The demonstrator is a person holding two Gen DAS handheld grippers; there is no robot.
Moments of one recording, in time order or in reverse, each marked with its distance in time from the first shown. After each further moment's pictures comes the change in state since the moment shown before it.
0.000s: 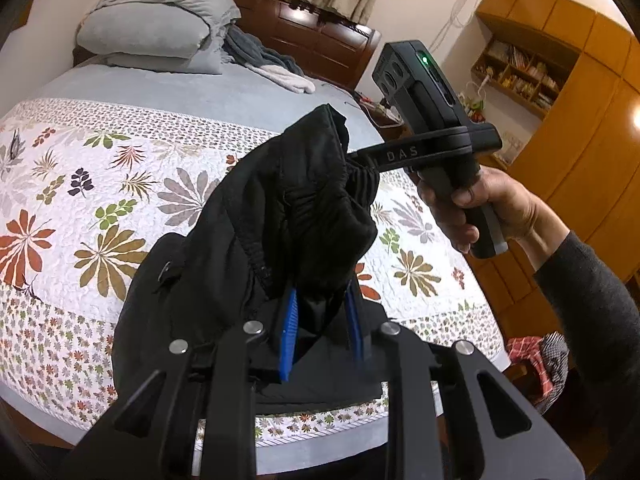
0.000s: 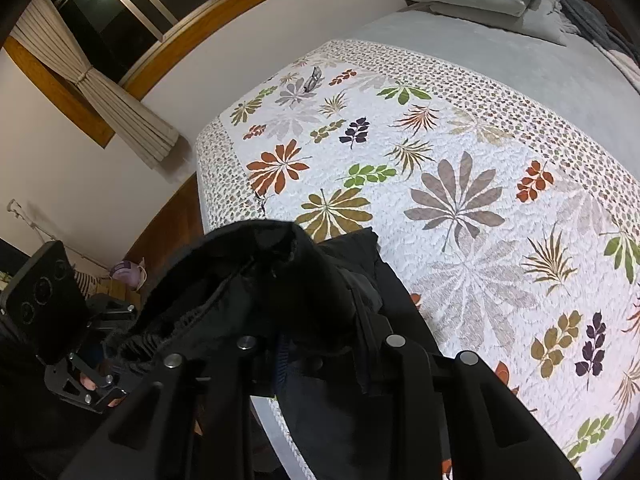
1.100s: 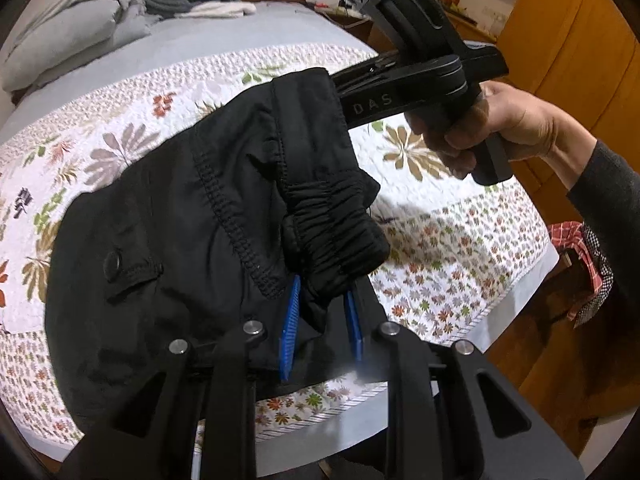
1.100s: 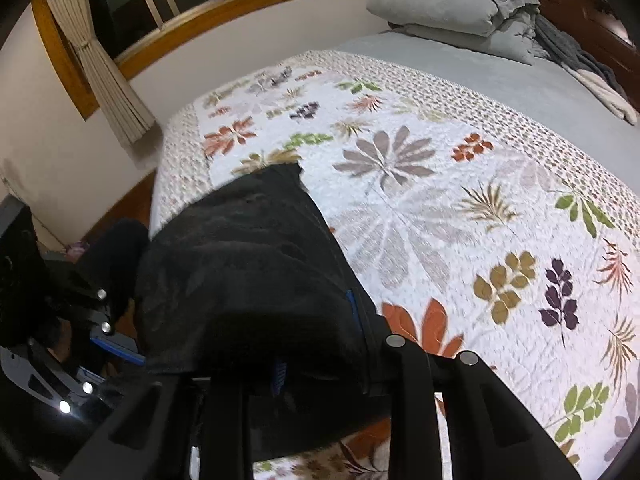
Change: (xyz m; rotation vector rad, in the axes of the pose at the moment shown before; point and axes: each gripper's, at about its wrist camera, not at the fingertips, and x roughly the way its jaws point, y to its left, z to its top) left arm 0.132 -0.070 -0.068 0.274 0.308 0.060; right arm 0.005 -0.076 -0.134 -0.117 -0.107 -0.155
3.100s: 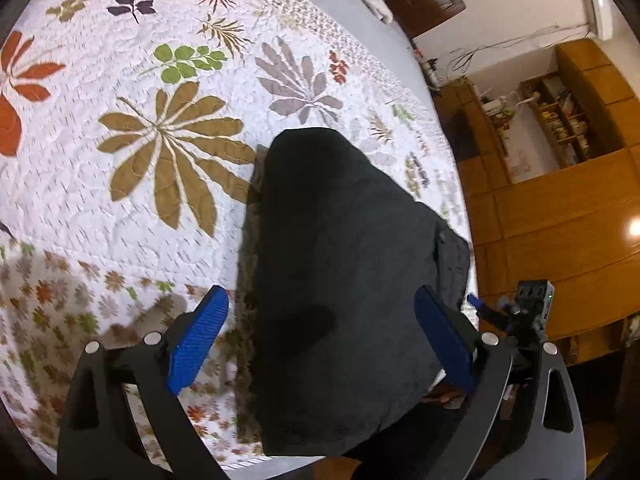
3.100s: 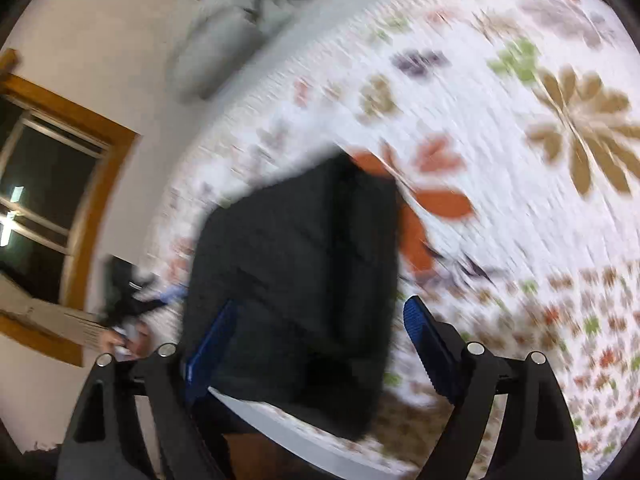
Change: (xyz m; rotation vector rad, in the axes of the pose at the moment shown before) left arm -0.025 0.322 -0.054 -0.613 -0.006 -0.378; right arm -0.044 0.013 -0.133 0.880 -0.304 0.028
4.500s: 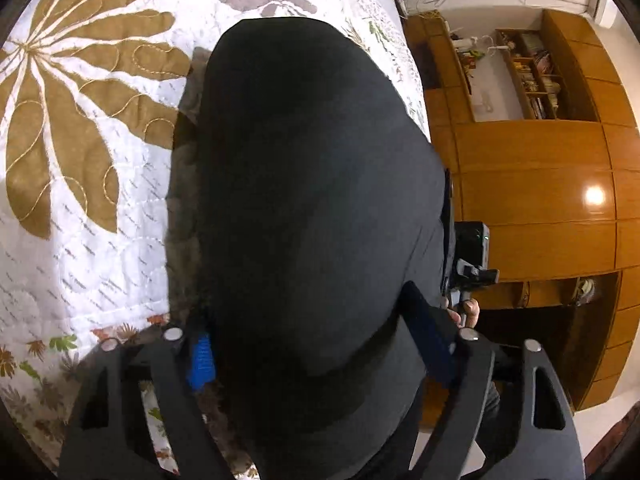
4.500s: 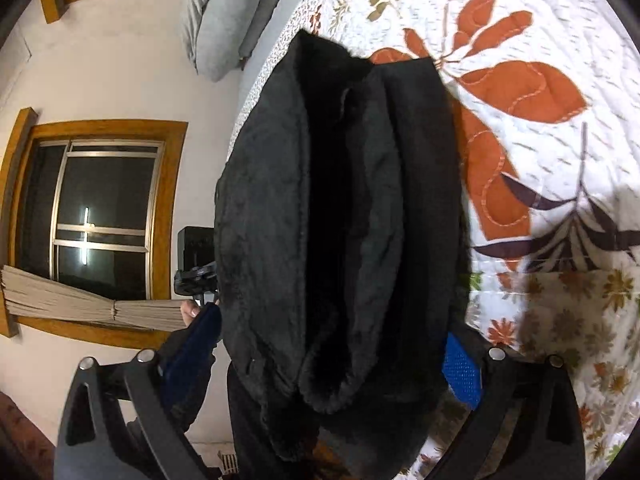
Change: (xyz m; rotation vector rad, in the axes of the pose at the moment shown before) left arm 0.103 0.014 0.023 0.008 0.333 -0.199; right arm 0.073 -0.068 -0.009 0.193 0.260 0.286
